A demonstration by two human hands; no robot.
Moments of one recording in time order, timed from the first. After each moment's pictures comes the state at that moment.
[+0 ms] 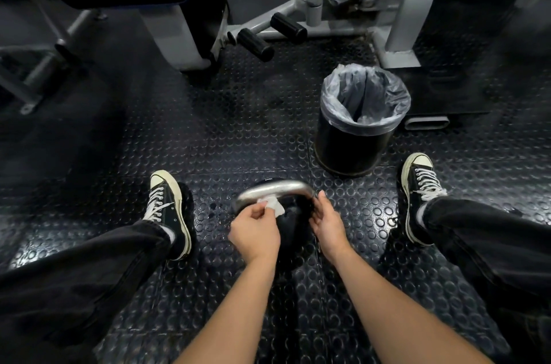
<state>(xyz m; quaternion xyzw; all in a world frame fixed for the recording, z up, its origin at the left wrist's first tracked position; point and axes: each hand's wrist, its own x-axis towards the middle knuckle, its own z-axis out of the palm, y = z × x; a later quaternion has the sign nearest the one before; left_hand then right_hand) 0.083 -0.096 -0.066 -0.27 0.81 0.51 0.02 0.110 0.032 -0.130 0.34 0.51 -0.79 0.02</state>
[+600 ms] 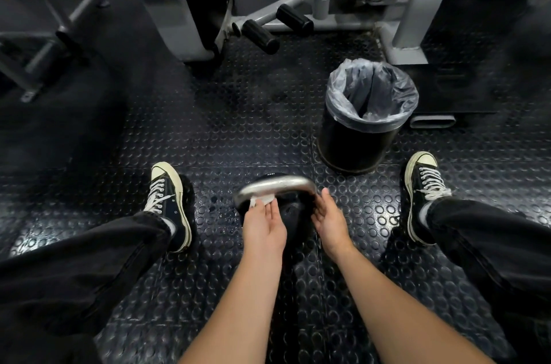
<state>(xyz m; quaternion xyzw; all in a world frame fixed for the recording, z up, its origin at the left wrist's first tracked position) 0.069 -0.089 -0.068 -0.43 0.23 0.87 0.11 0.111 0.031 -0.134 0.34 0.51 -0.79 0.02</state>
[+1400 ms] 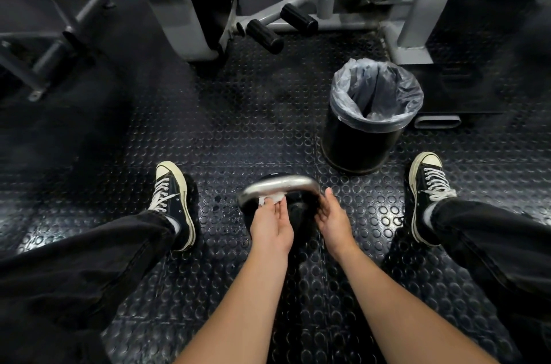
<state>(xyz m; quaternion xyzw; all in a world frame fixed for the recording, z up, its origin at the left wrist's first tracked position) 0.069 -0.086 -0.072 -0.43 0.25 0.86 0.13 0.110 0.030 -0.134 0.33 0.52 -0.78 0.02</state>
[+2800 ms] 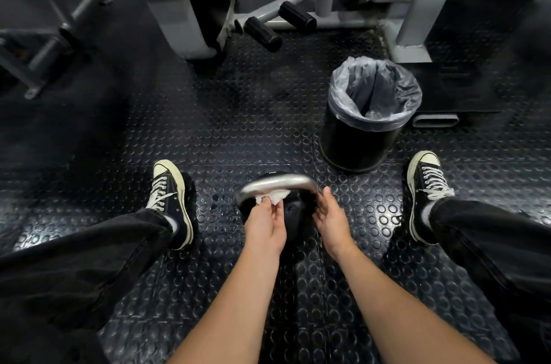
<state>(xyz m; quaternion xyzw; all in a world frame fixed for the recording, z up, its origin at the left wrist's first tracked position) 0.066 -0.093 -0.075 -0.42 0.29 0.85 0.15 0.111 0.029 -0.131 0.33 0.52 -0.79 0.02</state>
